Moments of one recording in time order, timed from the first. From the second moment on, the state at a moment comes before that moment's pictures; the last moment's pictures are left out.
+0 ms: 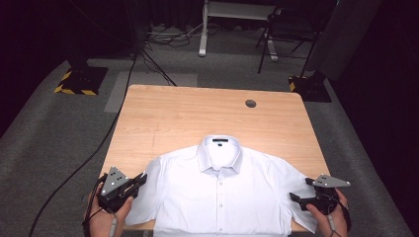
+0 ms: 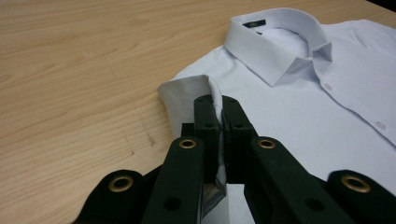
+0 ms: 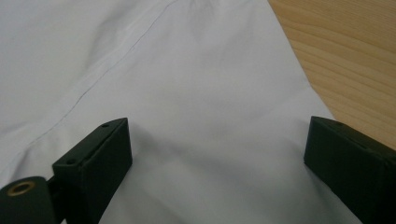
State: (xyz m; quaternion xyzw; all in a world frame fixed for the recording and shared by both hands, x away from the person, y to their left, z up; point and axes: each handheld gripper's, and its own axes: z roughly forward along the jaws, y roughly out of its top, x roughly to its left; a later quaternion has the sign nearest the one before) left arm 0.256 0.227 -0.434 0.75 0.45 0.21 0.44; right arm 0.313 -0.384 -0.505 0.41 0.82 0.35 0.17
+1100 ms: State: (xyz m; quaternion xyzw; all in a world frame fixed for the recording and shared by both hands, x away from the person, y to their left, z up) left arm 0.273 0.166 -0.422 0.78 0.38 0.19 0.45; right arm 0.313 -0.384 -0.505 0.41 0.82 0.35 0.17
